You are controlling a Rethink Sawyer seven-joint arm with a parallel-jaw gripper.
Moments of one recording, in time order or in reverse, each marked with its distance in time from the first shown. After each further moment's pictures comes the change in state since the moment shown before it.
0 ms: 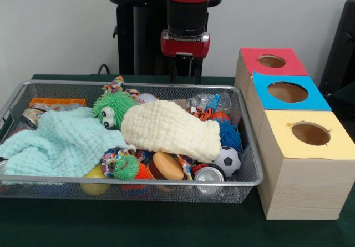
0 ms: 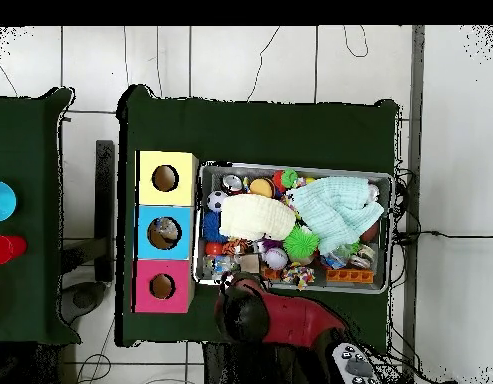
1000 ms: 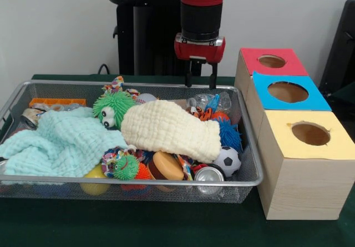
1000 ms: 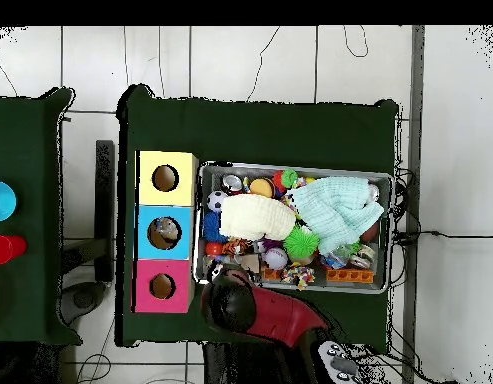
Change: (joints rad) arm 0.060 0.006 0.007 0.020 0.222 -0.034 0.018
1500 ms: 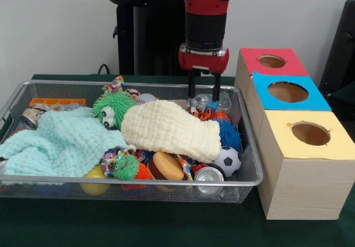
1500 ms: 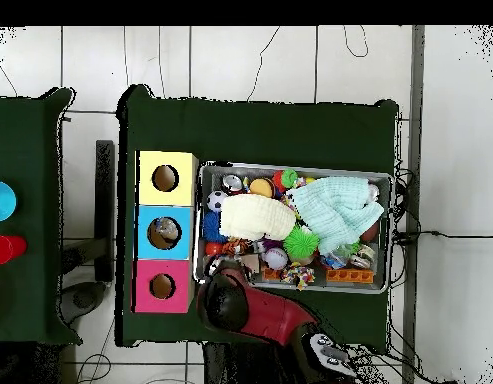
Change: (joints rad) arm 0.014 0.073 0.006 0.002 0.020 -0.156 0.060
